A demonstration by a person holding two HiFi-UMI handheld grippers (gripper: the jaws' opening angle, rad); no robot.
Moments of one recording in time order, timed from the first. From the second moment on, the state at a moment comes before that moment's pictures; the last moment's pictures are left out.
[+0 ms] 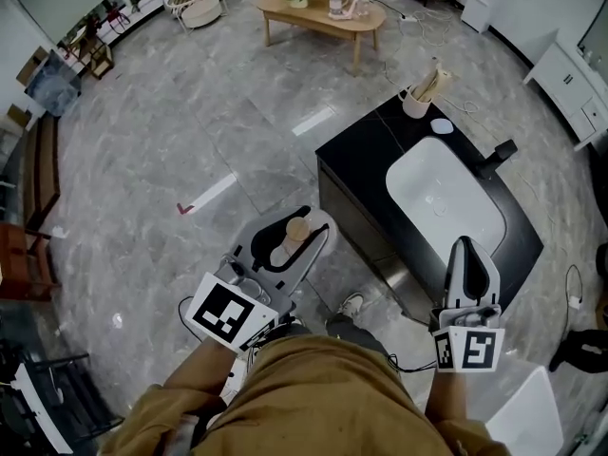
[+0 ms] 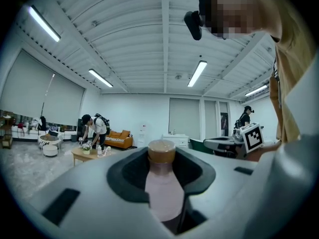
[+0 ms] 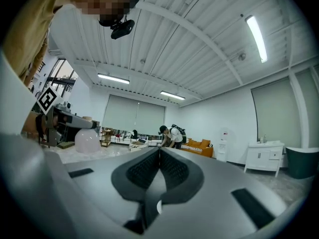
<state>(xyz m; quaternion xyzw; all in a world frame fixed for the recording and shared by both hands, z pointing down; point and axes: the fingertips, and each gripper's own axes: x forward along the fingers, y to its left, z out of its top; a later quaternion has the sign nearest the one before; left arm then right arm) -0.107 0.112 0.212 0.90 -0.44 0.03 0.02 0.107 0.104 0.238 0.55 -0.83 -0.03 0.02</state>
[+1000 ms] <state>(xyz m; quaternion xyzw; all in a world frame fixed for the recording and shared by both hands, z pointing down) -0.066 0.012 0.210 0.89 -0.45 0.04 0.01 0.138 0.025 0.249 0.54 -0.84 -0.02 0.03</state>
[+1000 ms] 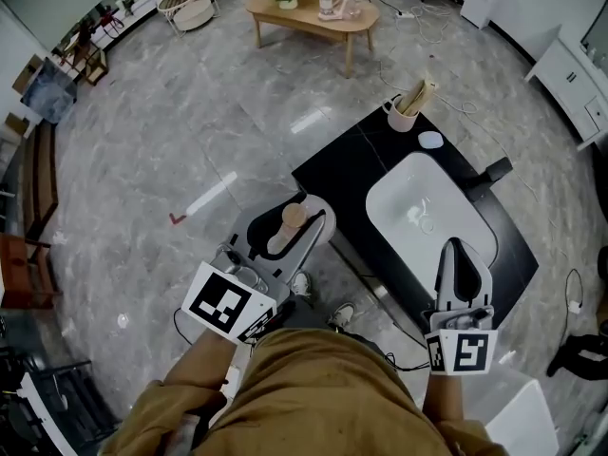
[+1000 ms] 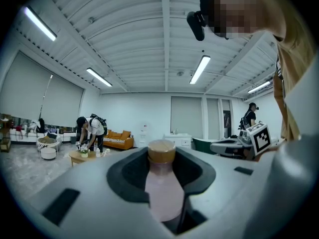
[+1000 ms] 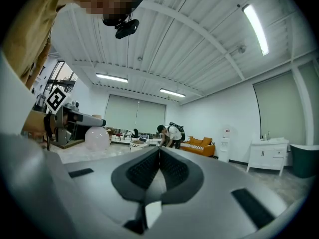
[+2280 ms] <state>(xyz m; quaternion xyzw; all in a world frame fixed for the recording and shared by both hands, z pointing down) -0.055 -0.087 0.298 0.92 -0.38 0.07 0.04 0.115 -0.014 0.287 0.58 -0.81 0.02 0.07</state>
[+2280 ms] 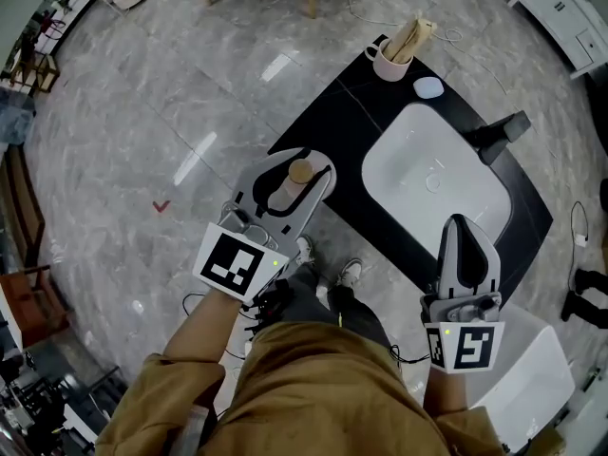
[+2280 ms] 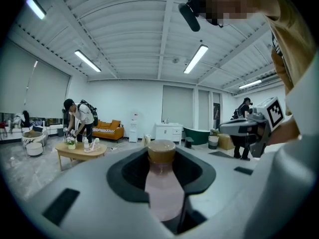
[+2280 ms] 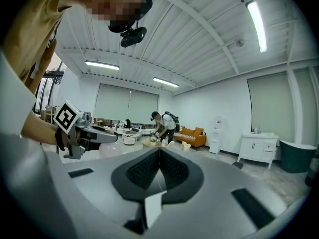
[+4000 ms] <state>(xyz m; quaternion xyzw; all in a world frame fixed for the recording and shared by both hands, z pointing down) -0.038 -0.151 0.365 0.93 -0.36 0.09 0.05 0.106 -0.040 0.327 0.59 -0.80 0.04 0.10</state>
